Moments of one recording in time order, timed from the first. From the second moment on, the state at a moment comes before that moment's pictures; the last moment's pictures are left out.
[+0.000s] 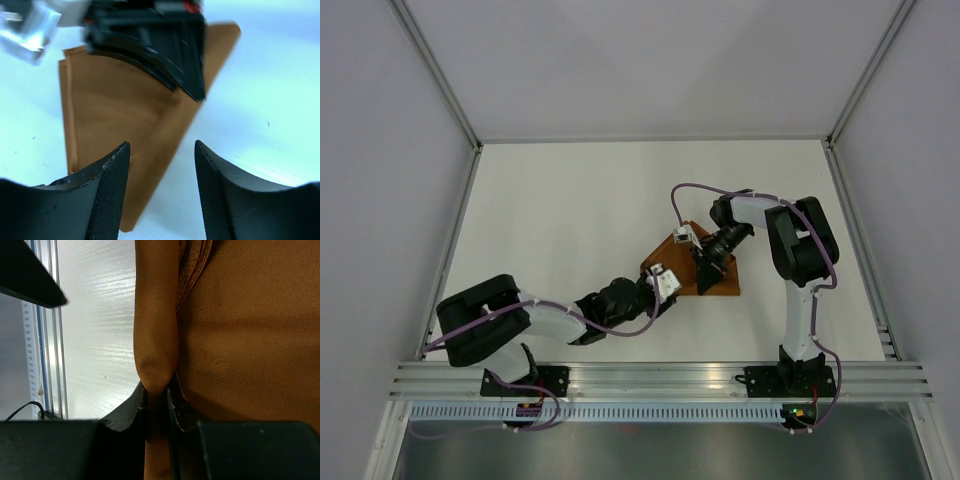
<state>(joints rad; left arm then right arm) -1.08 1.53 0.44 0.85 -0.12 0.14 0.31 2.12 1.33 -1.16 -0.86 -1.19</state>
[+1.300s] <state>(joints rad) -1.16 1.87 0.70 0.72 -0.08 0.63 0.31 2.16 1.35 -1.24 -0.86 -1.17</state>
